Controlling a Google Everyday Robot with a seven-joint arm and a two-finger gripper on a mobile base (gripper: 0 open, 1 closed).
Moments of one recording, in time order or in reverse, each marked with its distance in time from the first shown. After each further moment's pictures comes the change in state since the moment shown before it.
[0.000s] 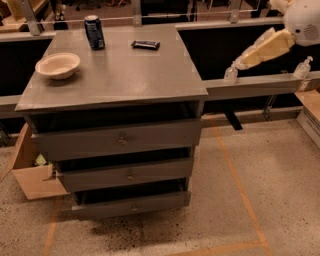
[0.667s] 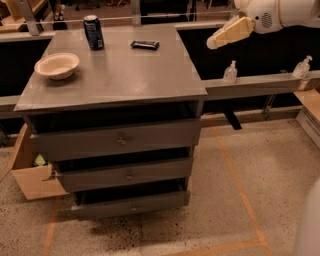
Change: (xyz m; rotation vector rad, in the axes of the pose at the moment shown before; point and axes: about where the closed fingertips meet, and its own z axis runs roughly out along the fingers) arm -0.015 -0.051 0.106 -0.126 -0.162 0.142
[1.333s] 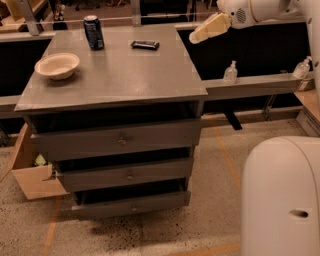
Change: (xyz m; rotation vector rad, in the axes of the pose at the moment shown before) arm -0.001 -0.029 0.056 -0.002 0.041 0.059
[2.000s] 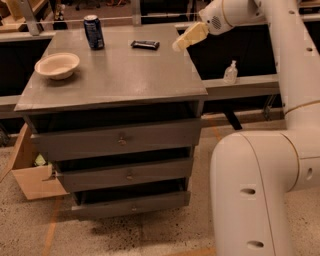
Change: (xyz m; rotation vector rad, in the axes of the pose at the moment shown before) arm 0.013 0.005 0.066 -0.027 0.102 -0.002
